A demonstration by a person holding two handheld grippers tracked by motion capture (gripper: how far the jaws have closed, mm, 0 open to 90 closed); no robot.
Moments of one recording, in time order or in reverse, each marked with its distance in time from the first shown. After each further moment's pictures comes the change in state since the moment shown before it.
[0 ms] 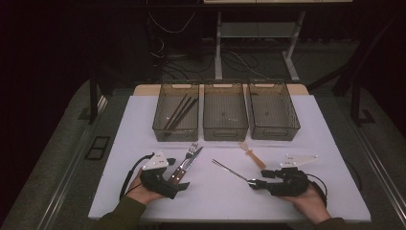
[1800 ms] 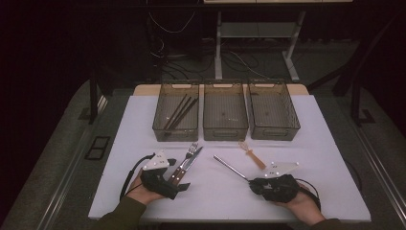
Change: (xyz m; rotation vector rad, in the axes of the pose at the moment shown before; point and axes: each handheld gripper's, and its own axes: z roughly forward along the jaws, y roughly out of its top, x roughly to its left) left arm -0.001 0.000 0.001 0.008 -0.005 0.001; right arm 0.019 -0.004 0.021 0.137 -0.085 -0.212
